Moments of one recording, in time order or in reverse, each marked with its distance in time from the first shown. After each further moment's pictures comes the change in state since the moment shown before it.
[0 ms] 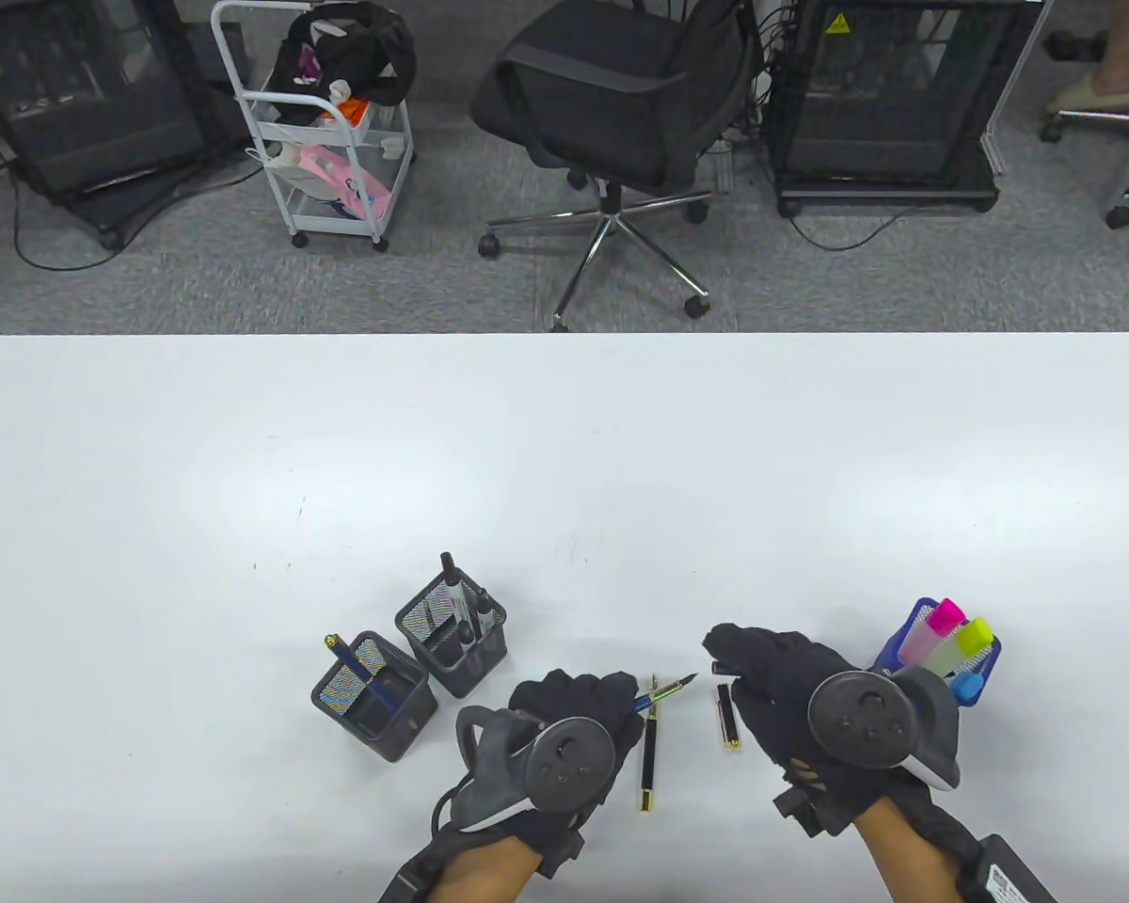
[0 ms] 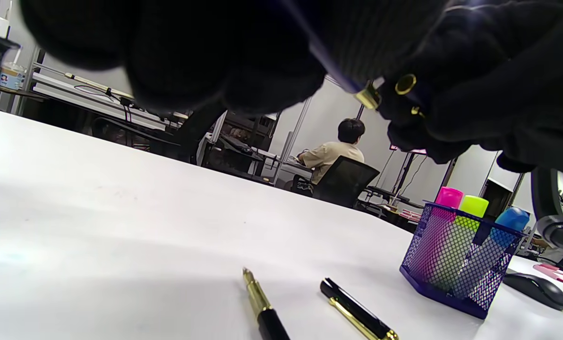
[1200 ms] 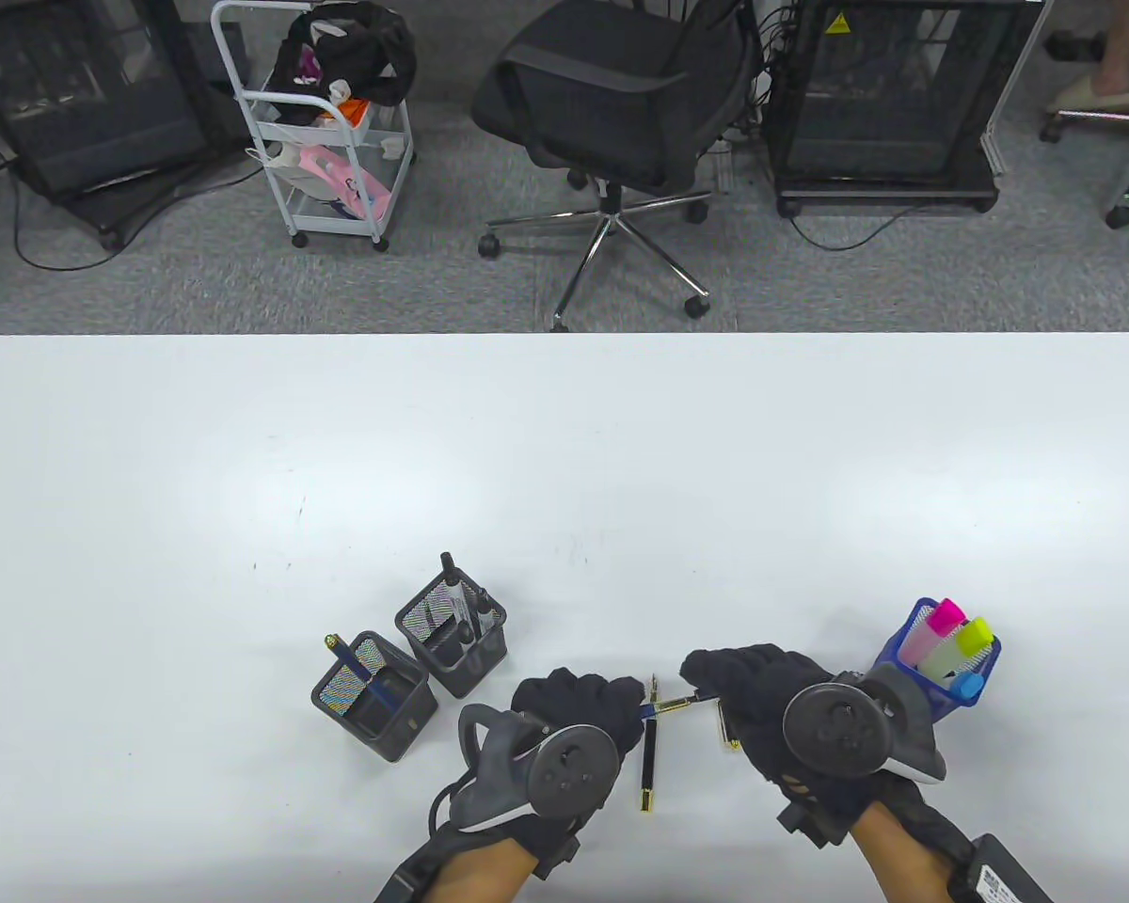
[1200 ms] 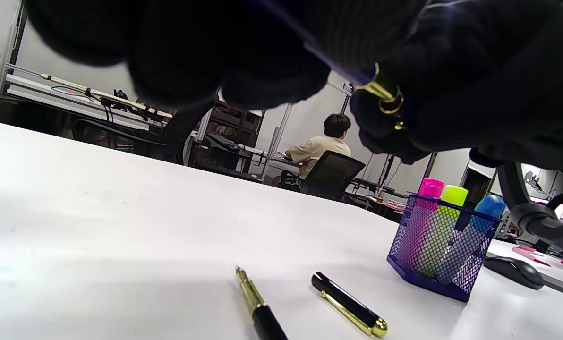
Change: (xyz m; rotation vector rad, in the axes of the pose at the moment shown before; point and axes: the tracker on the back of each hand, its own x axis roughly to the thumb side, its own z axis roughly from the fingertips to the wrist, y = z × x) left_hand 0.002 -0.003 0.001 -0.018 -0.051 -0.025; right_hand 0.010 0.009 -0.001 0.123 -0.127 -0.003
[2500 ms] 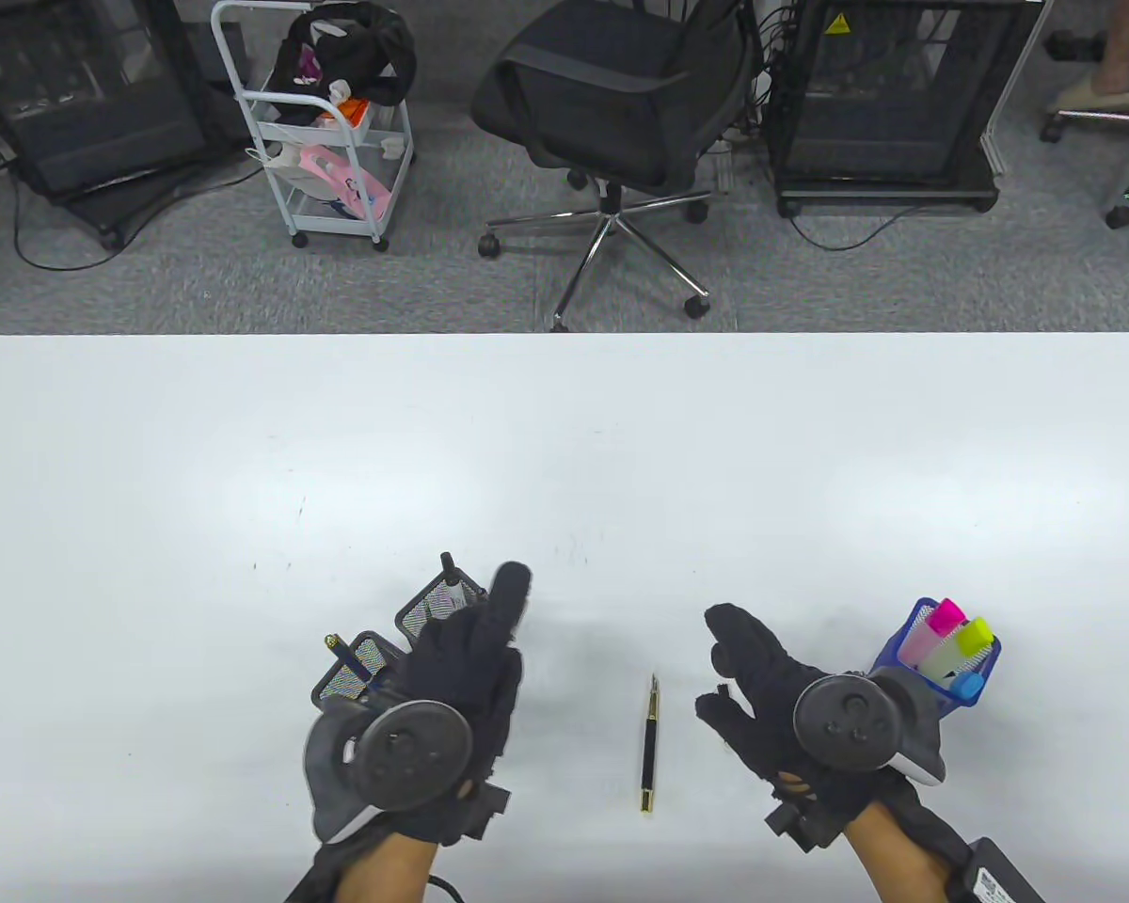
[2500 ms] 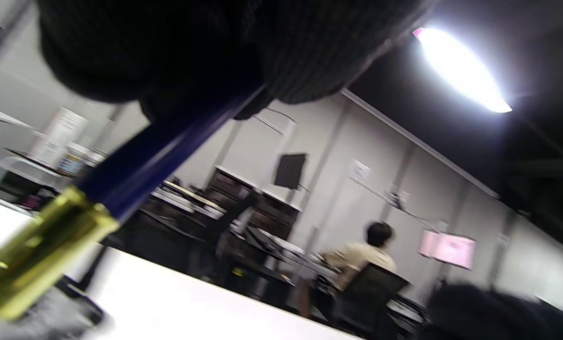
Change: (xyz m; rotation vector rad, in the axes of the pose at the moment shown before) left_hand -0.060 0.119 0.046 0.352 0.222 0.071; right_hand -0.007 0.004 0.001 -0.027 0.062 -0.090
